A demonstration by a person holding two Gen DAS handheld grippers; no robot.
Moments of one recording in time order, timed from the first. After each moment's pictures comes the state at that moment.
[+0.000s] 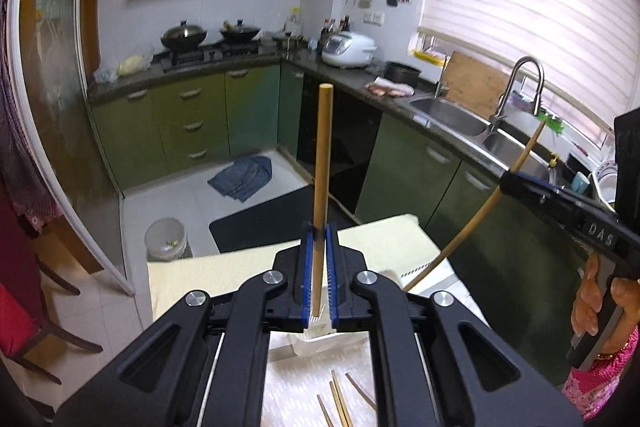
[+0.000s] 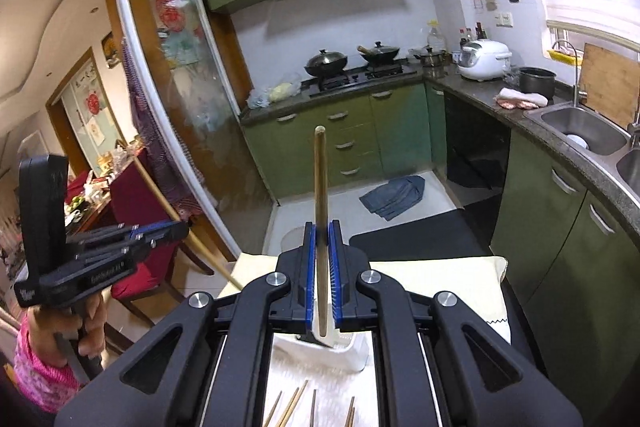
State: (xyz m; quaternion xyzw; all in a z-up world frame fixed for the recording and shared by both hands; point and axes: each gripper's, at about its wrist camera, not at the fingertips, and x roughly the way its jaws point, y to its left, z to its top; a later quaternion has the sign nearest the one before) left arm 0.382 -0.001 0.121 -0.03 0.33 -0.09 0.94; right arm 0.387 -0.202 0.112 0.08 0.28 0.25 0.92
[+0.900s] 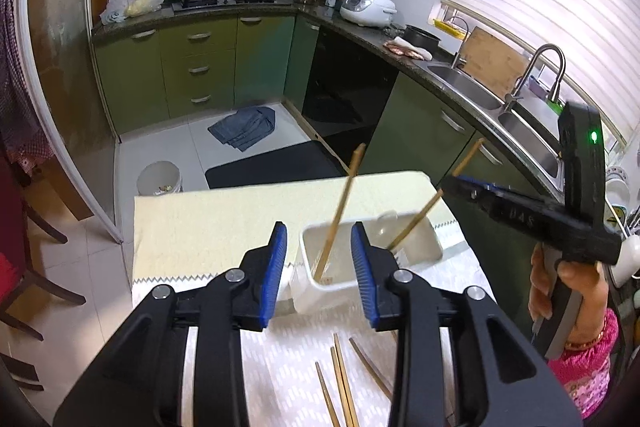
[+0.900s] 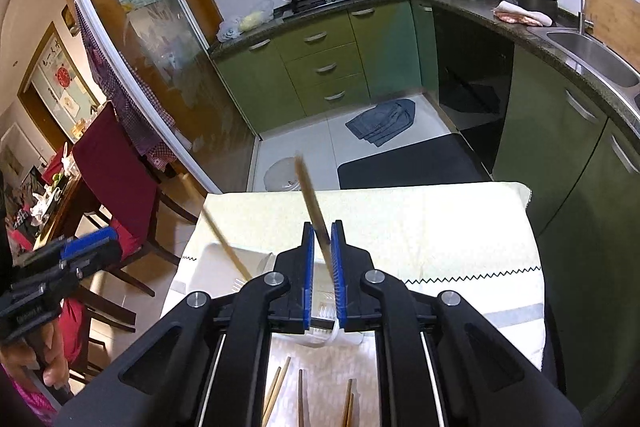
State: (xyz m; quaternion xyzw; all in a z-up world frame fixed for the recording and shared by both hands) left arm 0.374 0.021 0.042 -0.08 0.40 -0.08 0.91; right arm 0.459 -0.165 -0.018 0.08 0.41 0.23 0.88
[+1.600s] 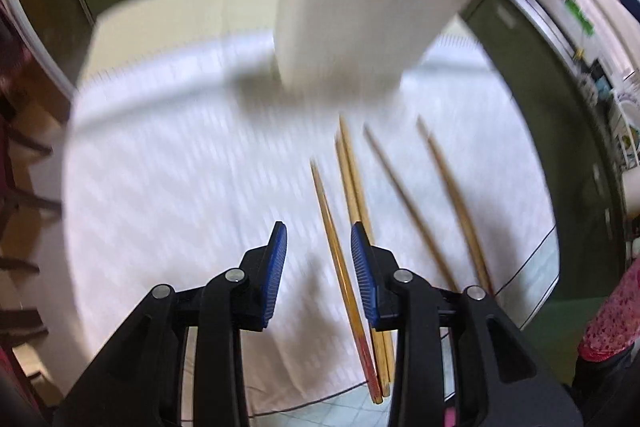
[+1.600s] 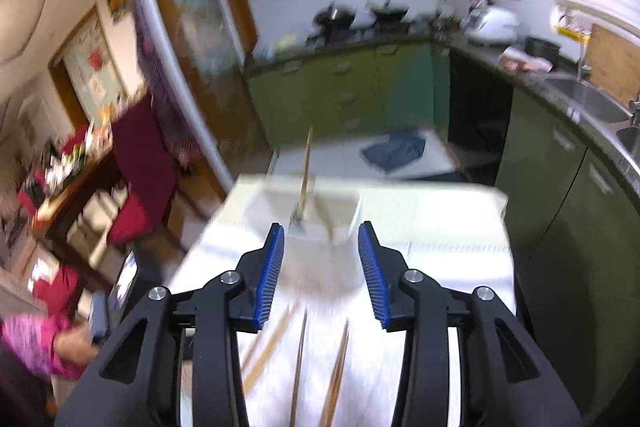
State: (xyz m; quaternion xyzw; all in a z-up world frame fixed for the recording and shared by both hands) left arm 0.291 -0.009 -0.139 -0.06 0.60 -0.10 0.79; right arm 0.313 -0.205 0.005 0.02 0.36 0.27 0.89
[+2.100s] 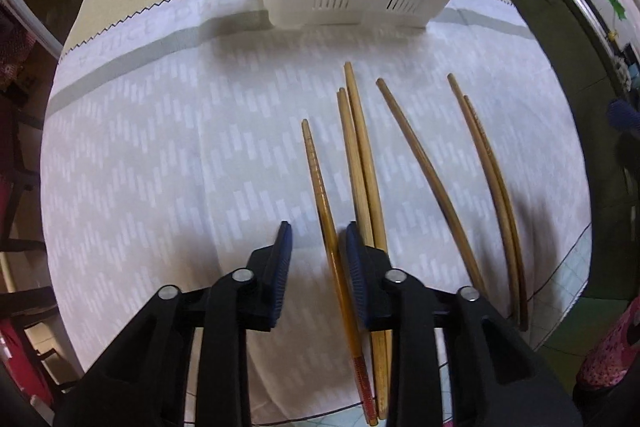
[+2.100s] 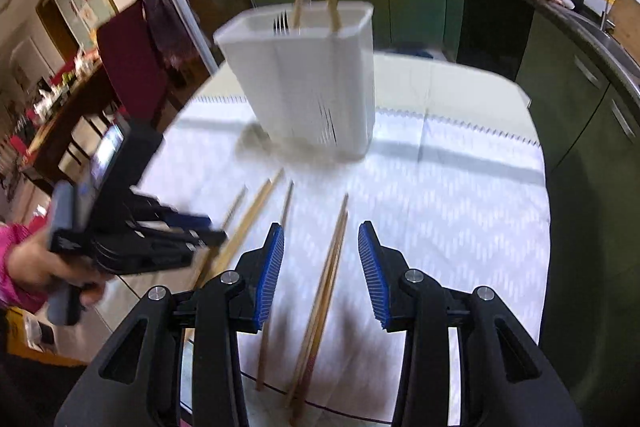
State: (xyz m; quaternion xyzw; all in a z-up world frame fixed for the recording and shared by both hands) left arm 0.310 -0.051 -0.171 -0.03 0.64 -0.06 0.77; right arm 0.289 -0.190 -0.117 -0.04 0.48 0.27 0.83
